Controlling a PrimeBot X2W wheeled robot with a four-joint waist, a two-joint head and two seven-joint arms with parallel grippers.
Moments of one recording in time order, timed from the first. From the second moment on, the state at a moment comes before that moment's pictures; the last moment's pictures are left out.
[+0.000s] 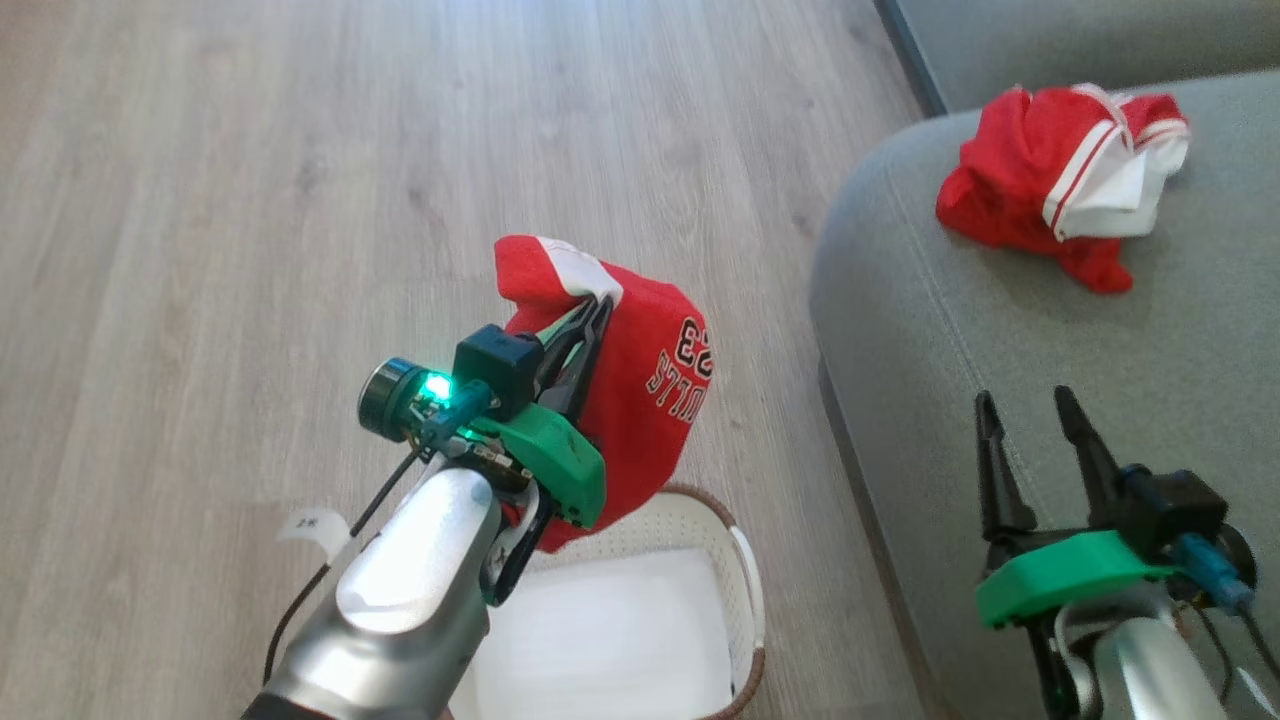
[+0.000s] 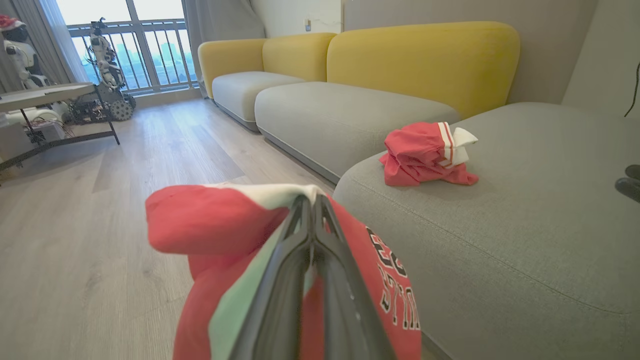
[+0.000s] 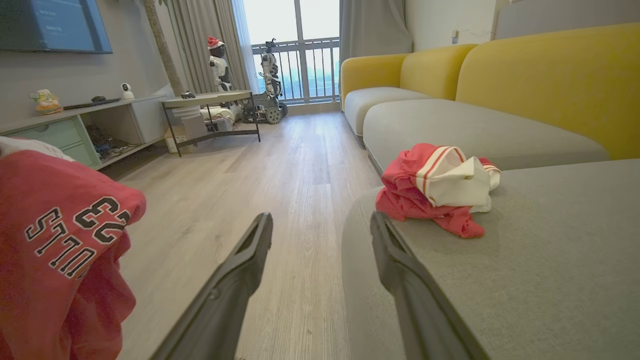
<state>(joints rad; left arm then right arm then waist) -0.55 0.05 -0.64 0.62 -0.34 0.00 -0.25 -0.07 -0.05 -0.05 0.24 0.14 0.13 -0.26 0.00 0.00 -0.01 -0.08</state>
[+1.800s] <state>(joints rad) -0.75 0.05 -0.90 0.57 -0.59 0.08 -0.25 -0.36 -0.06 0.37 0.53 0.19 0.13 -0.26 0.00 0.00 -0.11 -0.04</state>
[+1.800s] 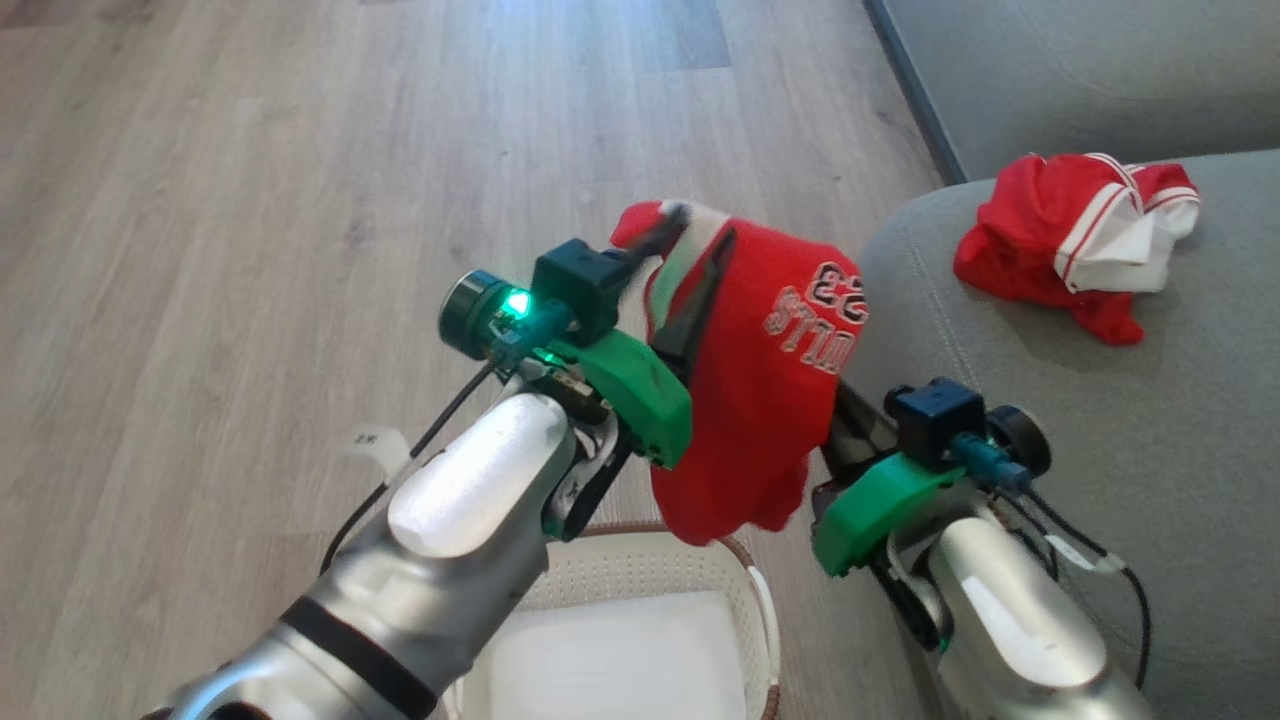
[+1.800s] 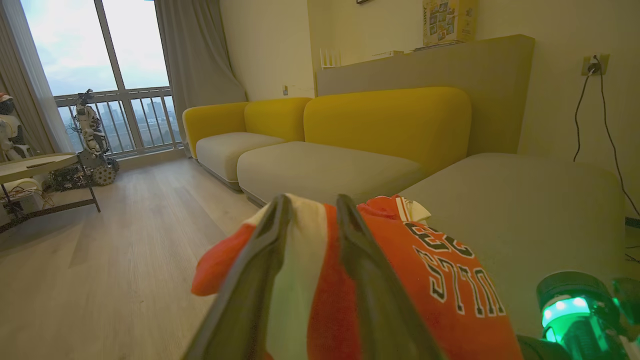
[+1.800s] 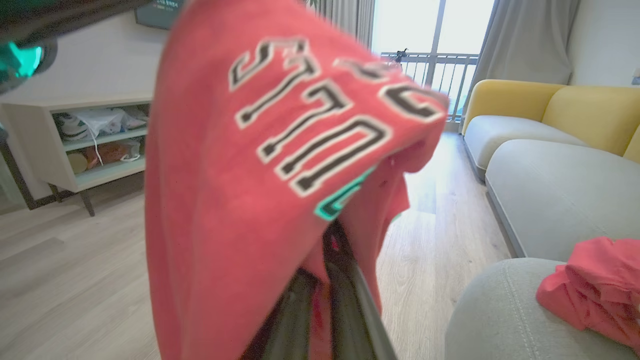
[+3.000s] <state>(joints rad) -0.52 0.04 -0.83 0.51 -0.49 0.05 -0.25 -0.34 -0.25 0.11 0.25 0.12 0.13 -0.20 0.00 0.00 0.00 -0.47</state>
